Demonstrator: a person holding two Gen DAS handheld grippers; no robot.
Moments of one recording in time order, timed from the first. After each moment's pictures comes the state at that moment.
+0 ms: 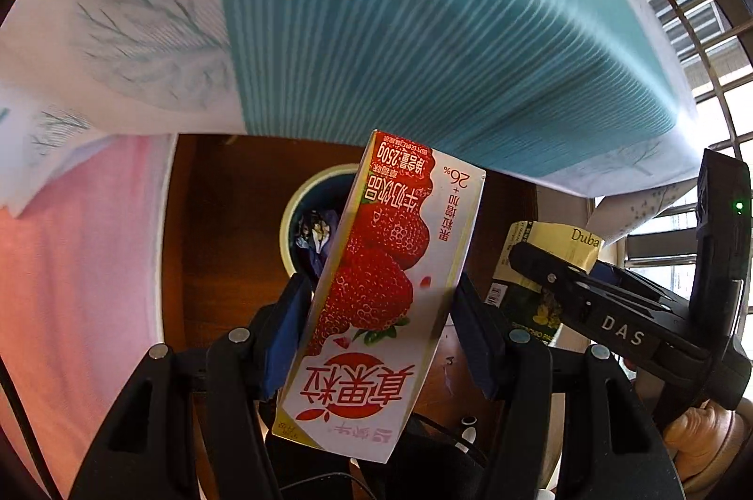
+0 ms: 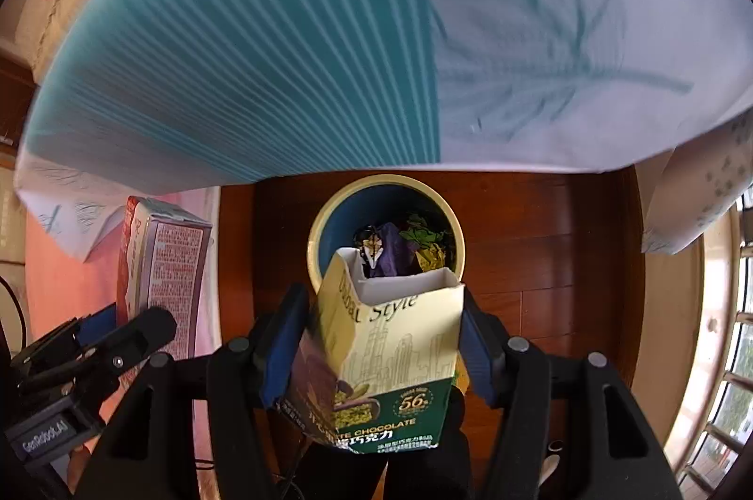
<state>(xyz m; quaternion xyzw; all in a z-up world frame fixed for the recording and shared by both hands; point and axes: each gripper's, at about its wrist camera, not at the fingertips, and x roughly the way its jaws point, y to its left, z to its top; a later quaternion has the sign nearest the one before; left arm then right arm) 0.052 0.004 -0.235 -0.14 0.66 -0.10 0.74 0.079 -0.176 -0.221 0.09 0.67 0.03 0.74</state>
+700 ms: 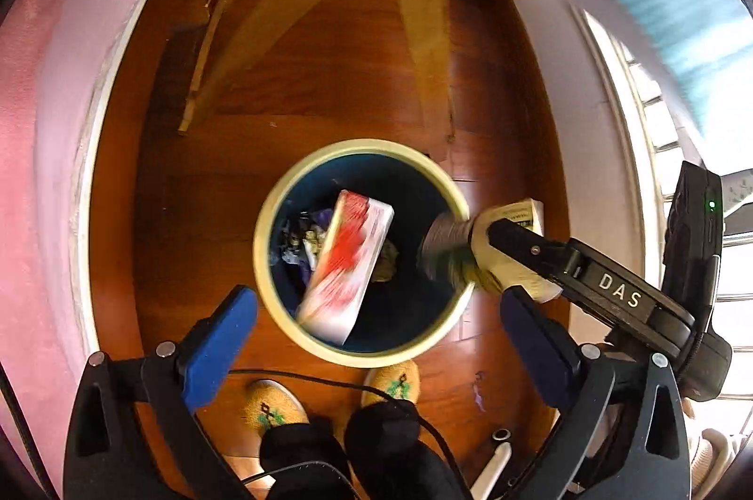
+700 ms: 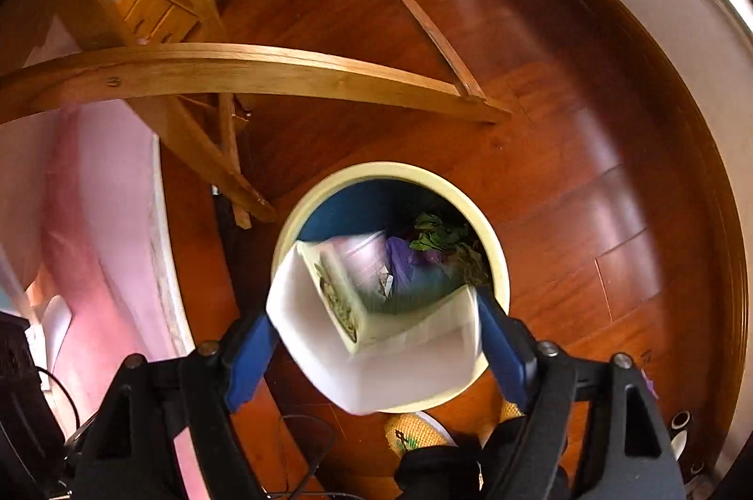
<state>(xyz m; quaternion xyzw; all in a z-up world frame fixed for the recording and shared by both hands) 0.074 -0.015 -0.395 -0.12 0.66 -0.12 0.73 0.076 -0.204 -0.390 0.26 0.63 -0.04 0.72</state>
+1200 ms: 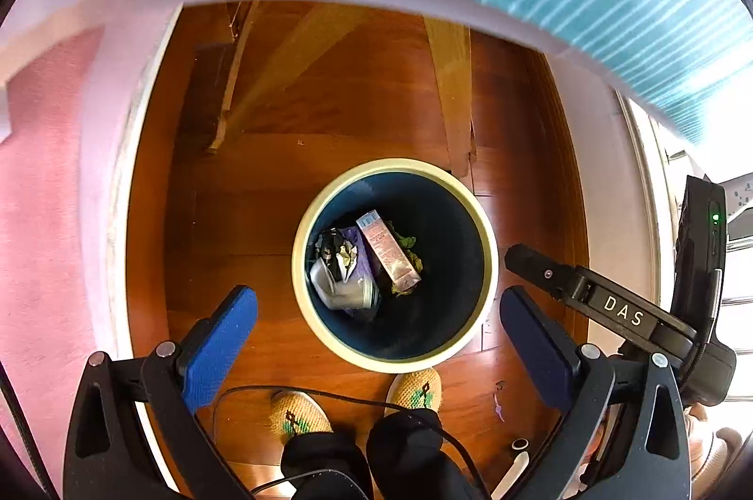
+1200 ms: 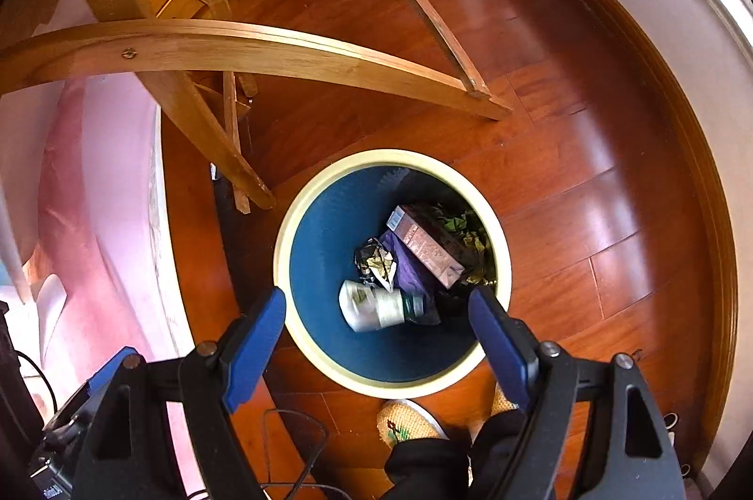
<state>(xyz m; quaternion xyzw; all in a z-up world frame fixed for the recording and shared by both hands) 0.070 0.010 -0.366 -0.10 0.64 -0.10 0.75 0.077 -0.192 -0.378 0.24 0.65 -0.03 0.72</state>
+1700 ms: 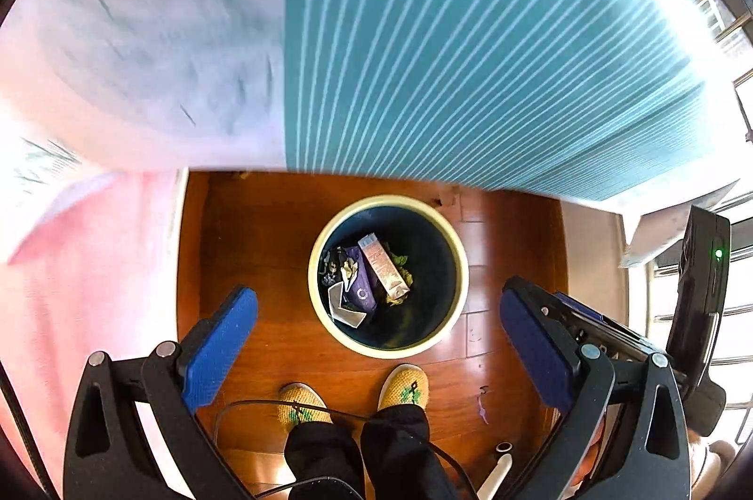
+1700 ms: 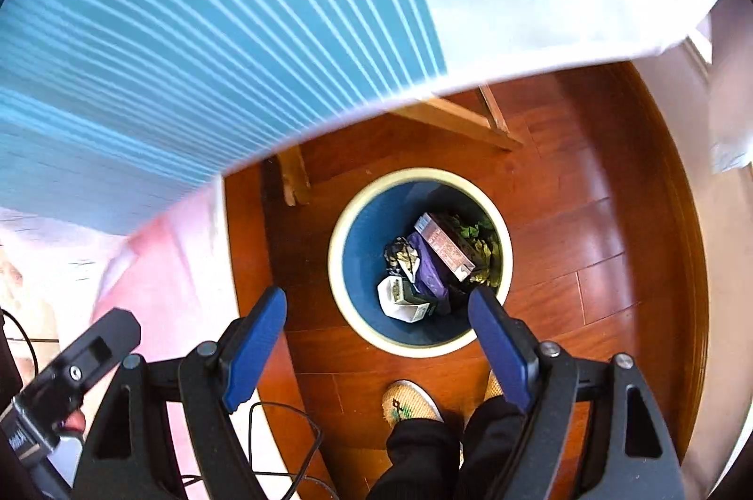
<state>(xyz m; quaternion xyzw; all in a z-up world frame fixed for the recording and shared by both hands) 0.065 0.032 -0.253 -0.11 0.61 -0.09 0.78 0.070 -0.169 -0.265 0.21 0.63 0.00 0.75</state>
